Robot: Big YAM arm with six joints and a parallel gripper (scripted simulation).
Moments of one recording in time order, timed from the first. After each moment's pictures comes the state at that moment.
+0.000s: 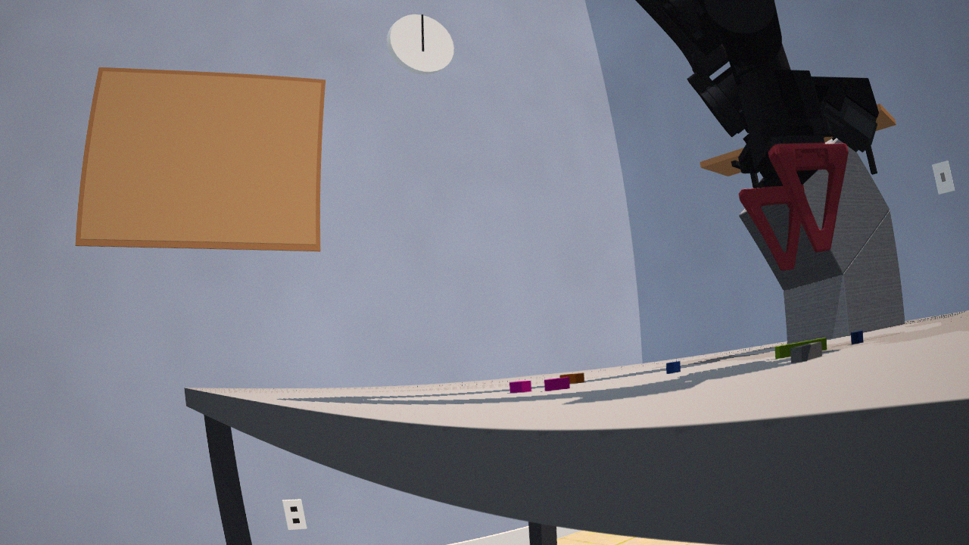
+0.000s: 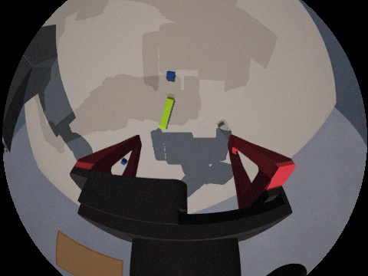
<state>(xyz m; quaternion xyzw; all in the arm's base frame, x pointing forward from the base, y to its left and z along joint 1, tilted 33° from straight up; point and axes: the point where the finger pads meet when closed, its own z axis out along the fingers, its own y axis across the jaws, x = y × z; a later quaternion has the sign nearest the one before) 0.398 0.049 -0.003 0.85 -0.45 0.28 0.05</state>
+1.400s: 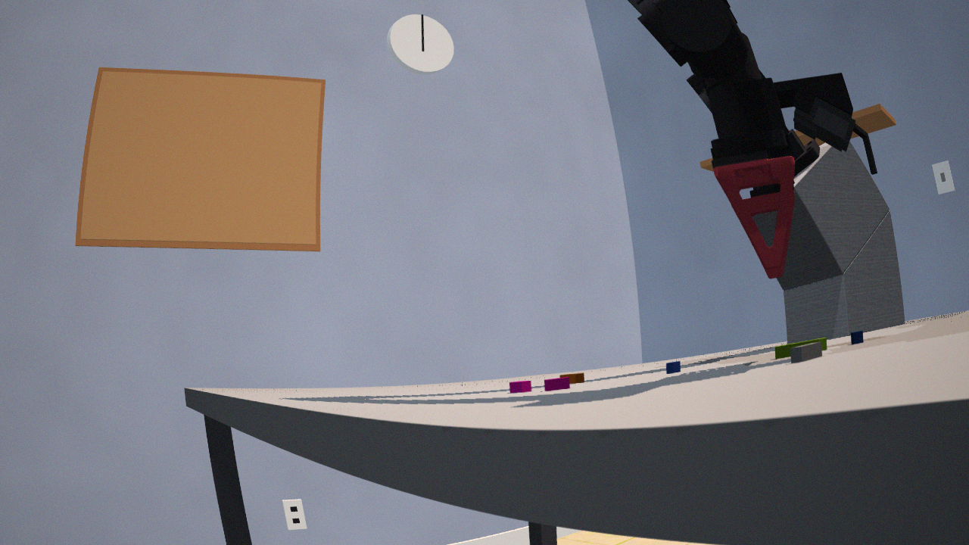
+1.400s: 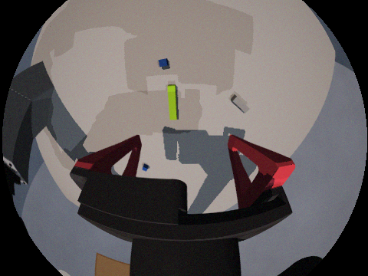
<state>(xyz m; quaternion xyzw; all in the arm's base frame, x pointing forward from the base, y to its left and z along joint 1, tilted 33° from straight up) 0.398 0.020 0.003 0.76 -0.58 0.27 0.01</state>
